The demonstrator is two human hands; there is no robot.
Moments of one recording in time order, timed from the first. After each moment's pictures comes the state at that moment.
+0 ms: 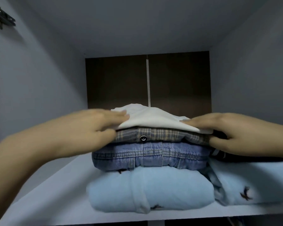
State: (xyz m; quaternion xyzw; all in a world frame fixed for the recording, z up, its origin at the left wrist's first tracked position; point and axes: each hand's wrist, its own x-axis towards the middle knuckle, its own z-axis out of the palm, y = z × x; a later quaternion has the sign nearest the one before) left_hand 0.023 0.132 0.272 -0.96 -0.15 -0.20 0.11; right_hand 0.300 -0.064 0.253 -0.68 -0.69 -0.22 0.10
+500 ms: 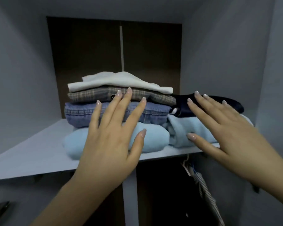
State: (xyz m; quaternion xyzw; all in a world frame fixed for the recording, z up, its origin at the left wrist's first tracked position) left_hand 0.071 0.037 0.139 -0.89 -0.14 -0.43 0.12; right_hand 0.241 -0.155 0.147 -0.77 -0.50 -0.36 0.13
